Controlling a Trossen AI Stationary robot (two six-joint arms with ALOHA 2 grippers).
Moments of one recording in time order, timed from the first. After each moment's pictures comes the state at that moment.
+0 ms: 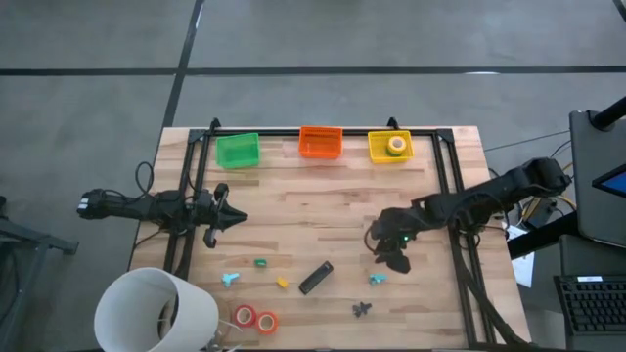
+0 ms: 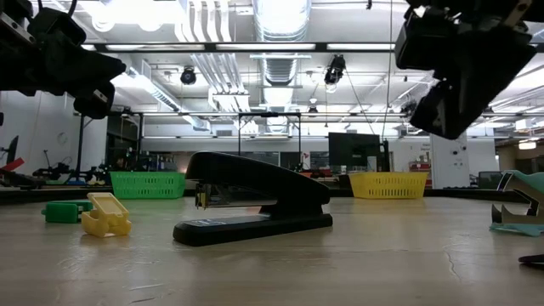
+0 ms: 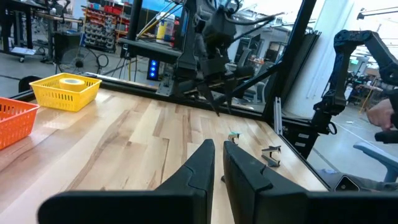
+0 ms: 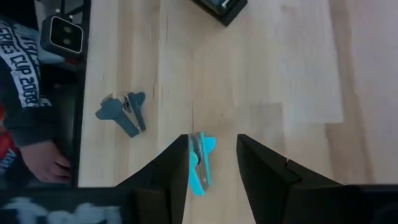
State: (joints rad) left arm -0.13 0.07 0.01 0.03 -0.08 -0.24; right arm 0.21 1.27 0.65 -0.29 -0.32 0.50
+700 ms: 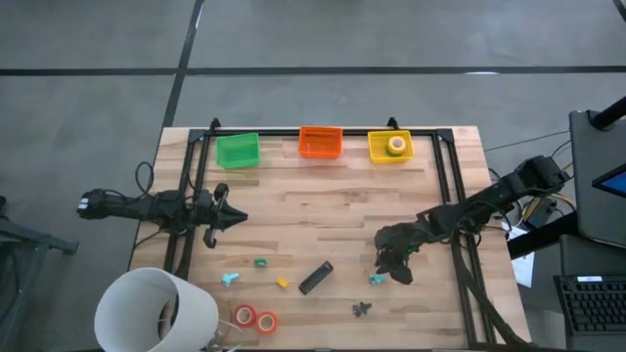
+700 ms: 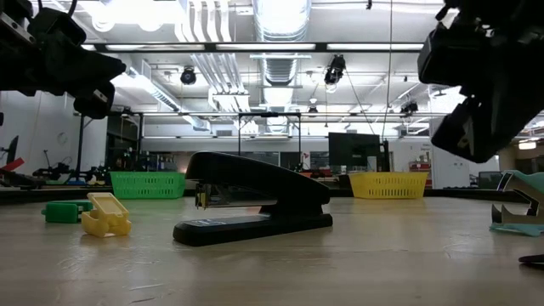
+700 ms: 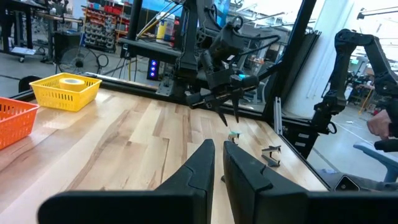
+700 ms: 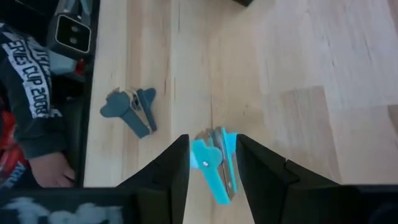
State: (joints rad) left arm -0.14 0.07 0.01 0.03 -0.08 -0.24; right arm 0.35 1.29 0.50 -0.01 -0.22 0.66
